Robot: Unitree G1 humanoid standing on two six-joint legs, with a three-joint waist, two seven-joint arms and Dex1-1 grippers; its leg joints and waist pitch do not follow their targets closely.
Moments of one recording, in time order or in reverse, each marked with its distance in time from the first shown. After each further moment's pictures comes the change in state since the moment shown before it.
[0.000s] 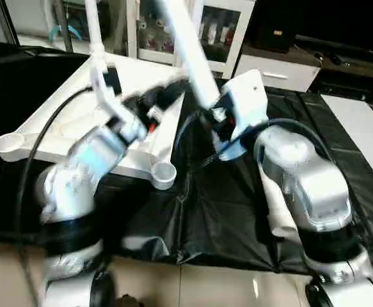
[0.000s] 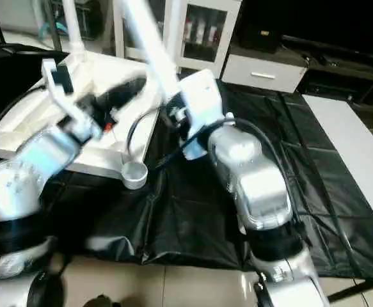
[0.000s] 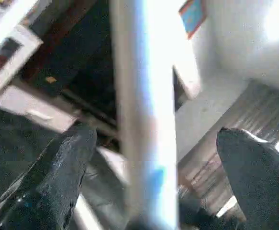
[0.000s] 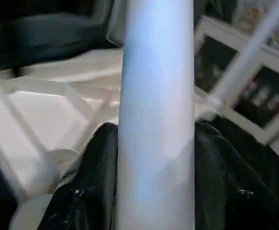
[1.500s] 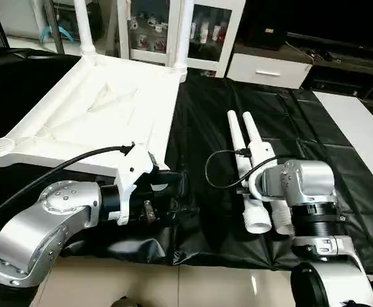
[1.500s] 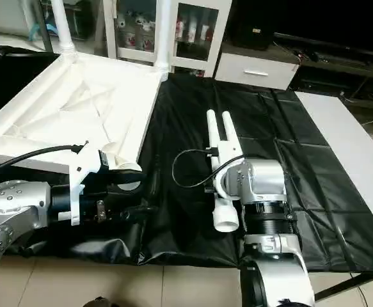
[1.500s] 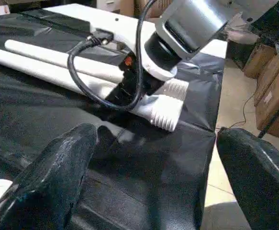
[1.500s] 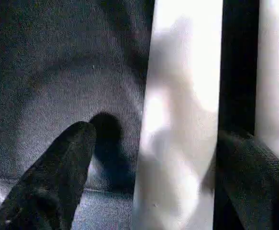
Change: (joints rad) left arm 0.414 0.545 -0.482 -0.358 0.355 -0.082 -0.563; right arm -0.087 0.110 -0.354 0.565 0.026 0.597 -0.304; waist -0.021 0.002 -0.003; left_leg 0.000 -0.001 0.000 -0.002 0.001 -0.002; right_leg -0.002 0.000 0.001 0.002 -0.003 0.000
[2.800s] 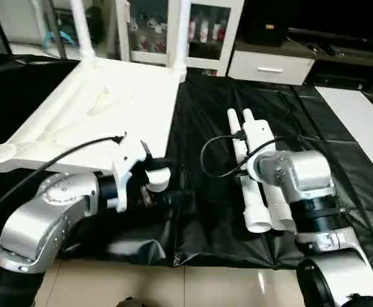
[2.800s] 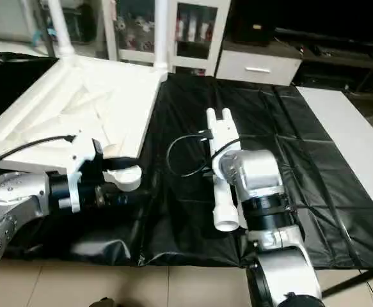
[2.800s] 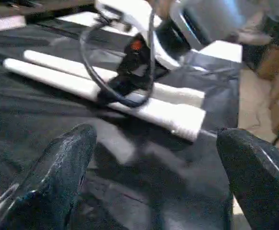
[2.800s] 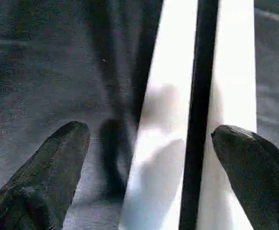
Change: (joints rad) left arm -0.038 -0.027 0.019 0.103 0.038 -0.095 -0.024; right arm -0.065 -0.049 0.113 -0.032 -0.011 -0.109 0.018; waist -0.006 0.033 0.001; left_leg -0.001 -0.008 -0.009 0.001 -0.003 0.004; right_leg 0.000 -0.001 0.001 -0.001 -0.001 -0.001
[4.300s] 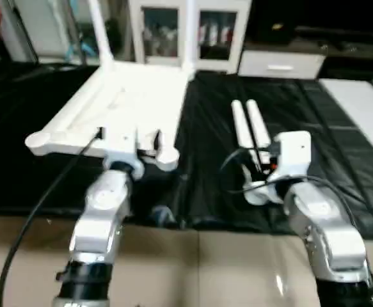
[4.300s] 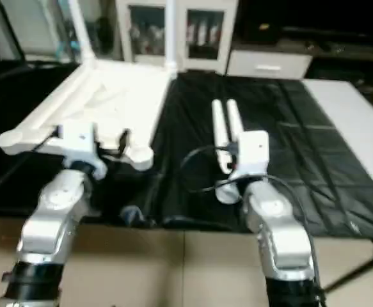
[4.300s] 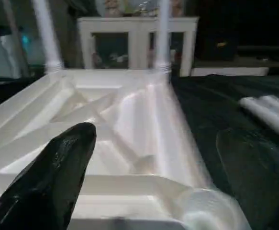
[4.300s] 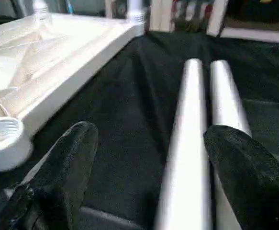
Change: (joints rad) left arm -0.032 -0.479 0.143 0.329 0.419 -0.372 0.805; right arm 0.506 0.007 0.025 -0.455 0.033 -0.648 0.103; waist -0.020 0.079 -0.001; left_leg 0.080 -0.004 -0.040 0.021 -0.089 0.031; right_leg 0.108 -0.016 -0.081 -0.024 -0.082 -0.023
